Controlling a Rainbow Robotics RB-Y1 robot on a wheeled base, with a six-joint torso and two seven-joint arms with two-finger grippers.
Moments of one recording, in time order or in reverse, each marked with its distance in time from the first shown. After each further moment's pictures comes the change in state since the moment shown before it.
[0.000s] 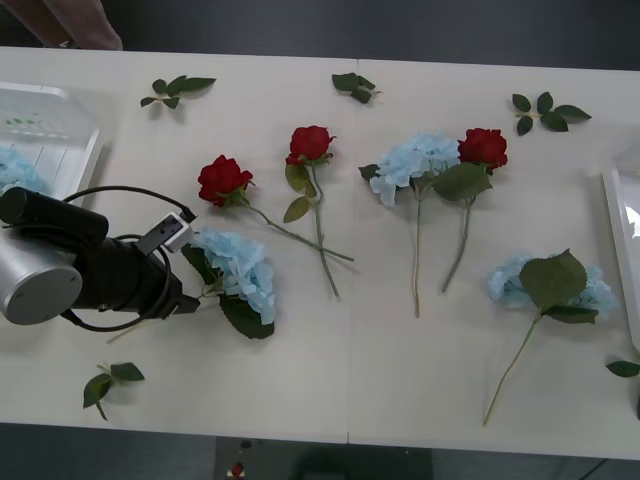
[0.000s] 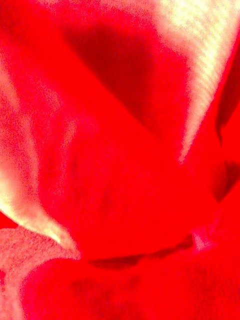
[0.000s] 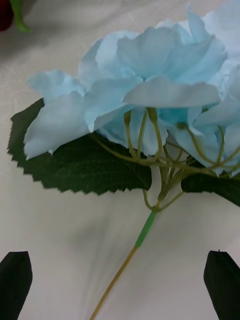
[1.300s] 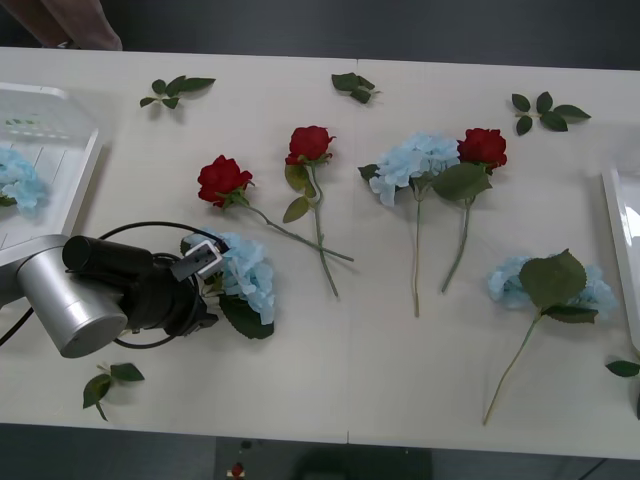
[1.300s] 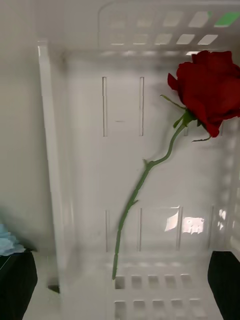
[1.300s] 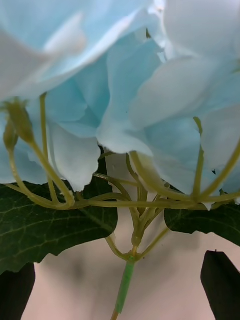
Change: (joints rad) right arm 0.000 0.013 -0.061 -0.230 -0.029 0.372 -0.143; left arm -0.066 -0.060 -0.212 0.080 -0.216 -0.134 0.000
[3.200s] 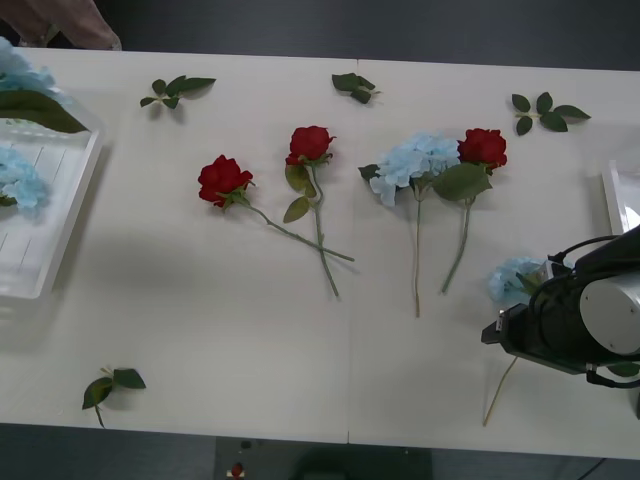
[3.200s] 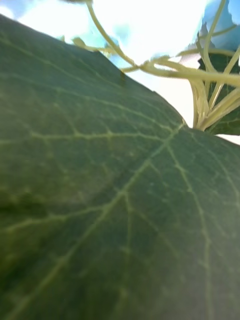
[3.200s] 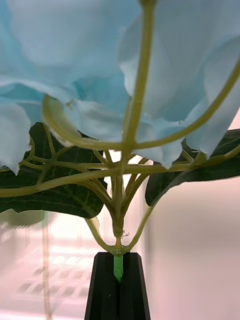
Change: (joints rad) right arm 0.539 0.451 0.504 -0.908 0.214 0.049 -0.926; left arm 0.244 0.156 1.084 -0.184 0.183 0.604 0.195
